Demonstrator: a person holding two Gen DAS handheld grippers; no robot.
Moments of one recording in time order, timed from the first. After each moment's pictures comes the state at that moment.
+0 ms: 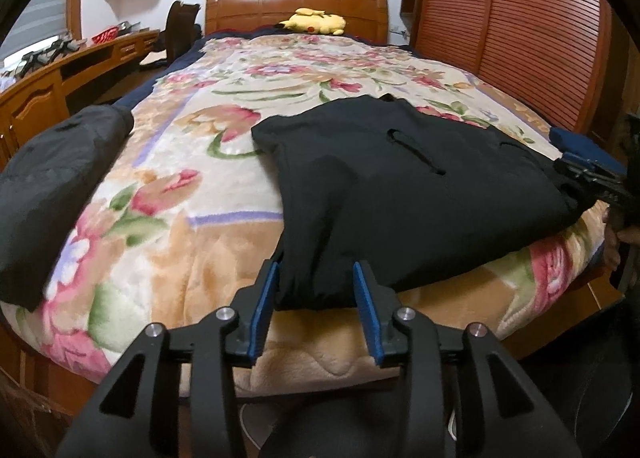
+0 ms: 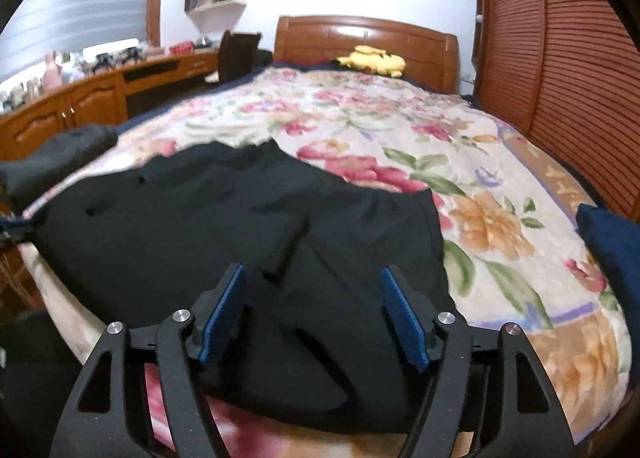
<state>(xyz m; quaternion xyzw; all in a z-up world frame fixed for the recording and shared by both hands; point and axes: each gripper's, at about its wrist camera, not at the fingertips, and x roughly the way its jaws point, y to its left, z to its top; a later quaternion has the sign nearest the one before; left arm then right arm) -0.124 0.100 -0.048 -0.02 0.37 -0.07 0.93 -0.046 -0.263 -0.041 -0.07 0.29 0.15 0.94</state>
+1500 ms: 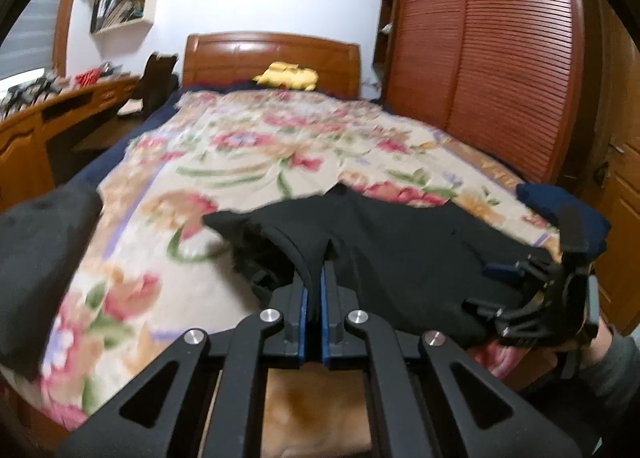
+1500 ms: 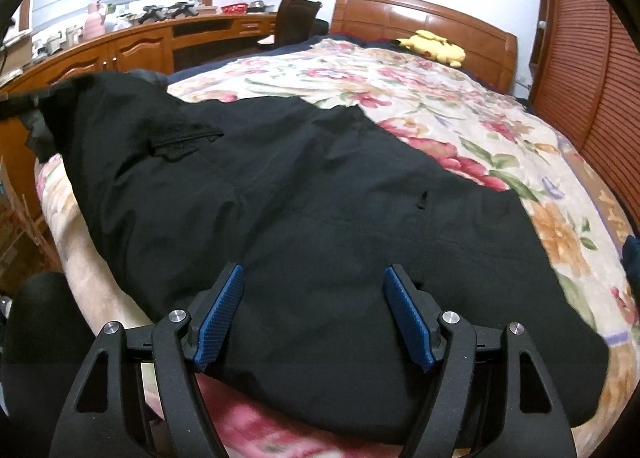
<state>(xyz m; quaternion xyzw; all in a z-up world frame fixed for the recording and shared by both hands) -0.096 0.055 0.042 -0.03 0.27 -0.13 0.95 -0.044 -0.194 -0.073 -0.13 0.33 0.22 0.91</state>
